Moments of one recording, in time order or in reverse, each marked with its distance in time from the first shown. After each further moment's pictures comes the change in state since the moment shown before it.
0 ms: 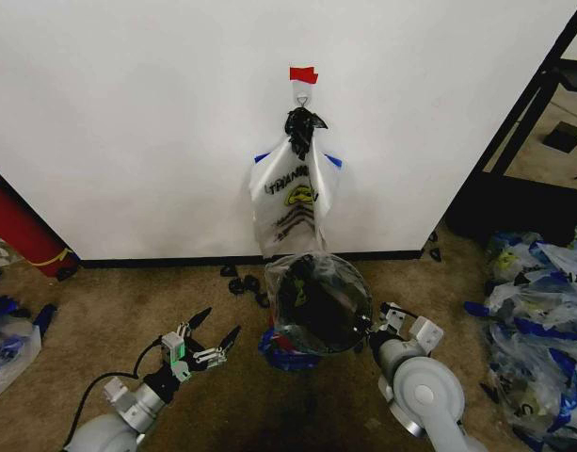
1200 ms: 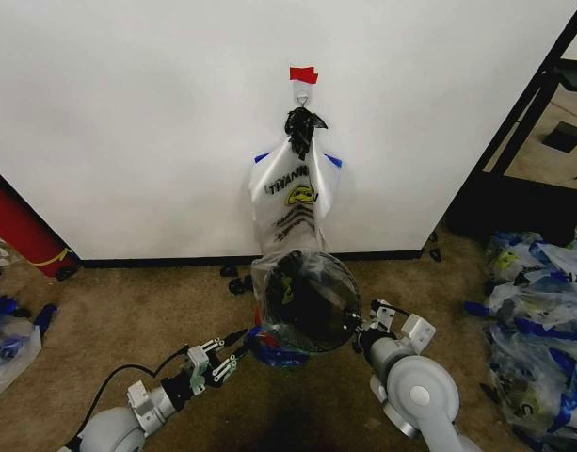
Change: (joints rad) left arm -0.096 -0.015 0.131 0.058 0.192 0.026 -0.008; right arm -0.010 0.028 -0.034 0.033 -0.004 -0.012 -0.005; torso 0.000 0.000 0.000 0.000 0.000
